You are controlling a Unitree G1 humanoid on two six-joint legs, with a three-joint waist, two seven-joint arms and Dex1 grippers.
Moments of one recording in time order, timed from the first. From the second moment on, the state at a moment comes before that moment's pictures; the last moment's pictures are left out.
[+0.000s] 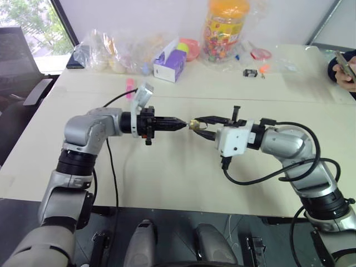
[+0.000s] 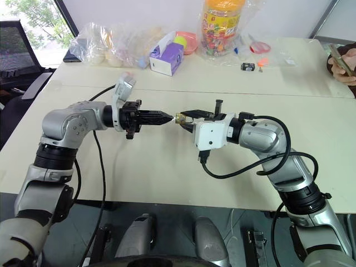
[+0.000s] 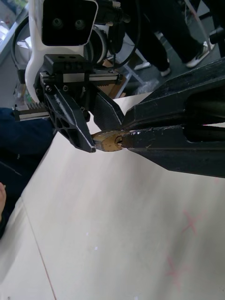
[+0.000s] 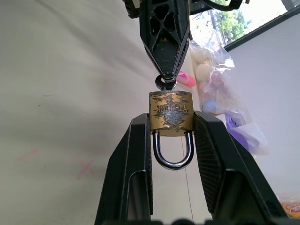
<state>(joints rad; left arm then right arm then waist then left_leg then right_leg) -0.80 0.50 -0.08 0.15 -0.64 0.86 -1.22 -0.47 -0.70 0.18 -0.35 -0.11 -0.03 0.85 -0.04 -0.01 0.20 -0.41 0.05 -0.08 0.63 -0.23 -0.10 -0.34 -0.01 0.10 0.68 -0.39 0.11</state>
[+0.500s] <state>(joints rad) -0.82 0.49 -0.10 0.22 -0.62 0.82 -1.23 -0.46 -0.71 0.18 -0.41 -0.11 0.01 0.86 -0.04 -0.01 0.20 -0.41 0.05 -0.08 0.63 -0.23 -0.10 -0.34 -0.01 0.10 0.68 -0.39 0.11</state>
